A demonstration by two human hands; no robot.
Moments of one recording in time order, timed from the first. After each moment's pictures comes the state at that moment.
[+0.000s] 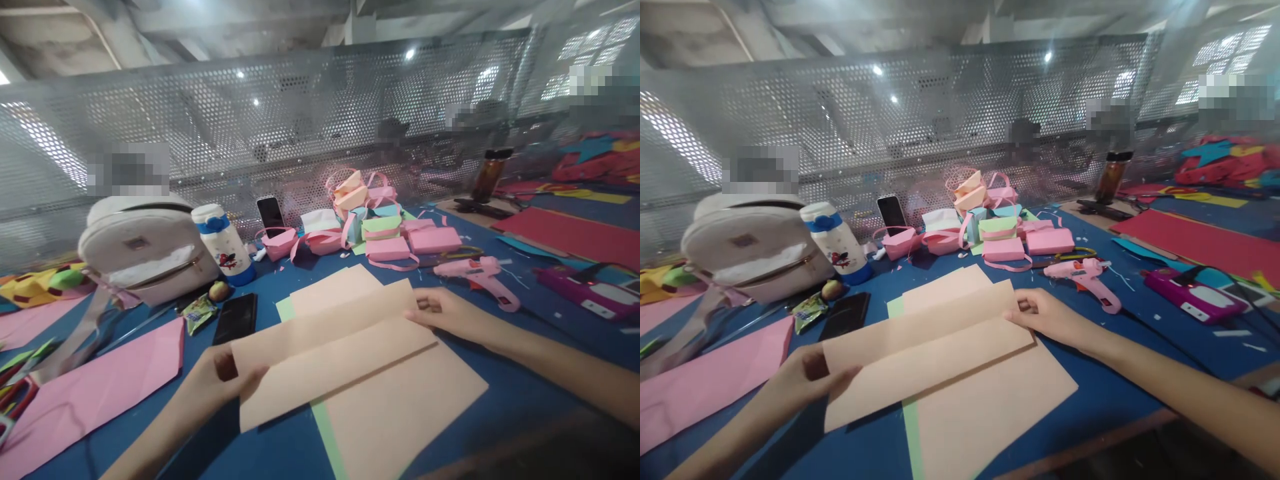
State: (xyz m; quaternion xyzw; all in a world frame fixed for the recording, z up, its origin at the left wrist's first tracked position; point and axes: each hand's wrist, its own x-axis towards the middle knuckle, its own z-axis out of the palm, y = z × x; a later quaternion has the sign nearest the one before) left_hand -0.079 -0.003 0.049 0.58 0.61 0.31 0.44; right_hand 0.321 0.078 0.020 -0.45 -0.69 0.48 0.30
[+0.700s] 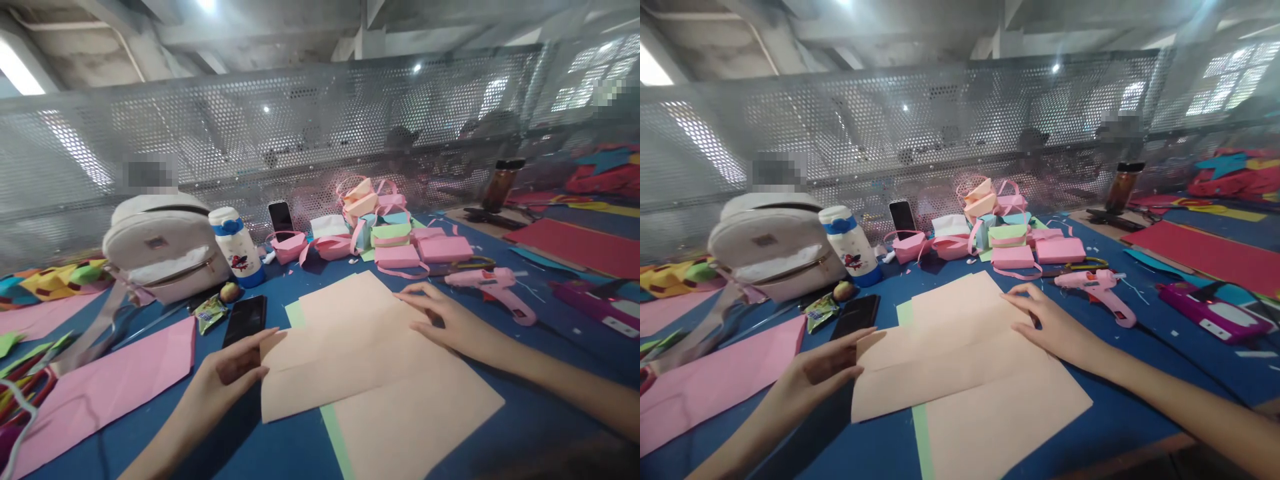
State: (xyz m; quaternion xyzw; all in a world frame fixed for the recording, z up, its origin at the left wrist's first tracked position) left_hand -0.085 -0.008 0.045 0.64 0.54 0.39 0.38; right_hand 0.316 0.079 0.016 -0.46 -0.82 0.24 0.24
